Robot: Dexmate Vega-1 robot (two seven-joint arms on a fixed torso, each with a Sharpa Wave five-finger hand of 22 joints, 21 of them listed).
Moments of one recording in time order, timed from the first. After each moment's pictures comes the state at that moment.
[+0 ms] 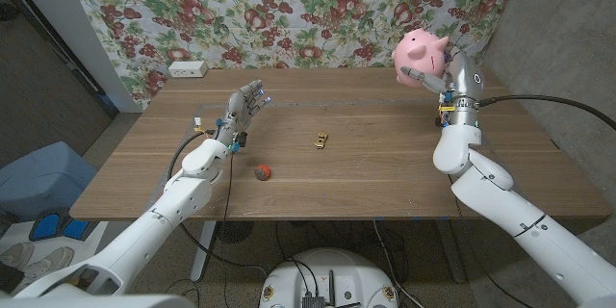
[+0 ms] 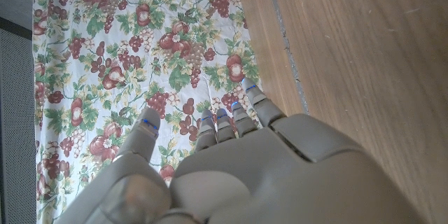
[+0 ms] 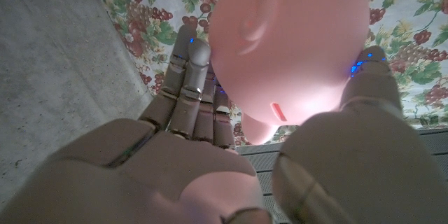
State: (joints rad) left arm 0.92 0.55 0.34 -1.44 -0.67 -0.30 -0.03; left_hand 0.04 0.08 0.70 -0.13 0.17 0.11 -0.03 0.18 0.17 0.05 -0.05 0.19 0.17 0.07 -0.04 0.18 0.17 0.24 0.03 0.20 0.17; right arm -1.06 -0.69 -0.34 -2.04 -0.33 -0.46 -0.69; right_hand 0.77 -0.27 0.30 -0.19 0.30 0.58 0.21 0.54 0.30 0.74 0.20 0.63 0.50 0.91 -0.01 1.06 1.22 0.56 -0.06 1.24 0.18
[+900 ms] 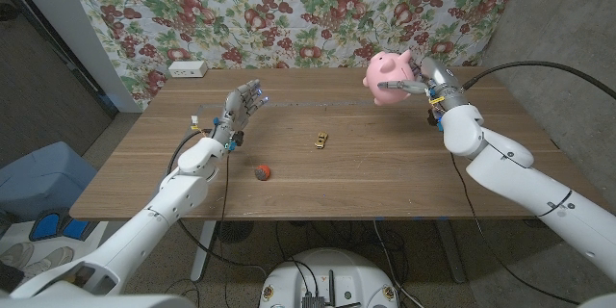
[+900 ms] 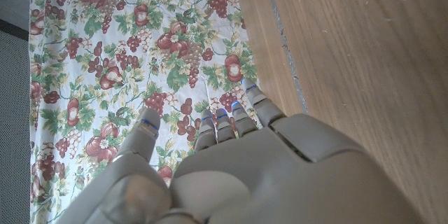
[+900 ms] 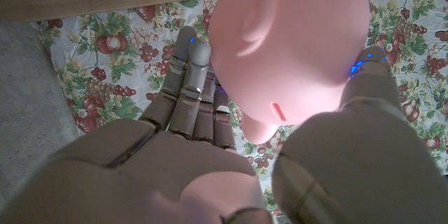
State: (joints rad) left arm 0.90 0.56 0.34 -1.41 -0.69 -0.29 -0.07; left_hand 0.04 0.08 0.70 -0.13 0.17 0.11 -0.03 0.18 0.17 0.05 -0.05 0.19 0.17 0.07 -0.04 0.18 0.17 0.24 0.03 0.20 0.17; right arm -0.98 -0.86 -0.39 -2.14 -0.19 -0.55 -0.33; right_hand 0.77 -0.27 0.30 -0.19 0.30 0.60 0.21 0.54 0.30 0.74 0.20 0.63 0.50 0.91 -0.01 1.05 1.22 0.53 -0.05 1.24 0.18
